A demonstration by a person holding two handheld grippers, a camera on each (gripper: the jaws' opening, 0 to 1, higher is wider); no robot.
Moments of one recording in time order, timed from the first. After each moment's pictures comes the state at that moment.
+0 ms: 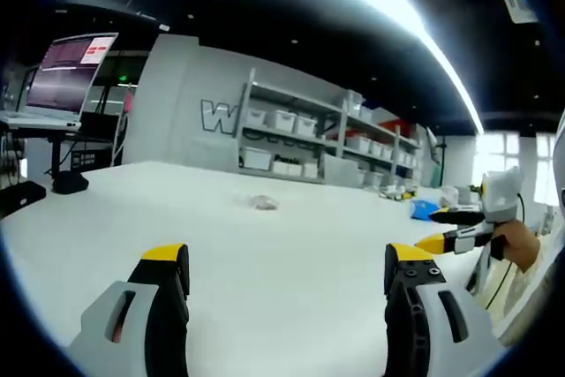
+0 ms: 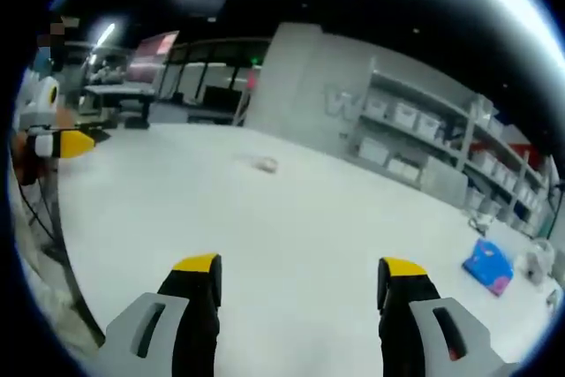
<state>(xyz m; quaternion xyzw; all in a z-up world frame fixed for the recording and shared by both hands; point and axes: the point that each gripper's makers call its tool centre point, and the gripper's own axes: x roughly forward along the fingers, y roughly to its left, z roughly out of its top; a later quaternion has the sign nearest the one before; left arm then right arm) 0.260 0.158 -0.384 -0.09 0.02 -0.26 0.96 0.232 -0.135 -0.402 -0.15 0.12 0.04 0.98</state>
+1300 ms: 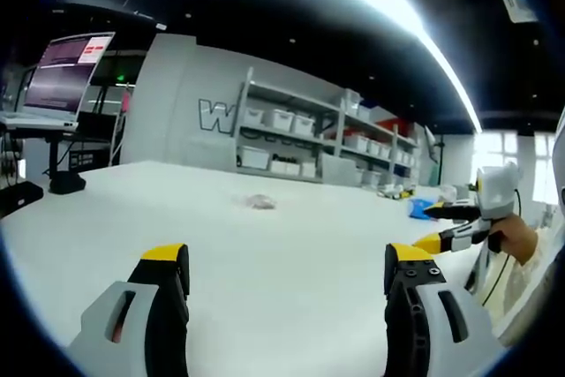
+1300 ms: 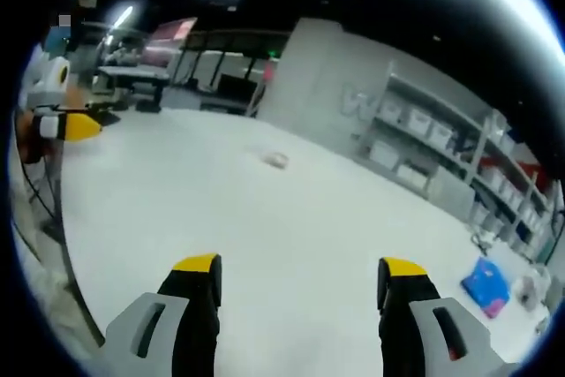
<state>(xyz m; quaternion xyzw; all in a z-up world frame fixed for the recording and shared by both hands) 0.261 0.155 -0.386 -0.09 0.02 -0.26 0.96 0.241 -0.129 -0.402 -0.20 0.14 0.06 0.97</state>
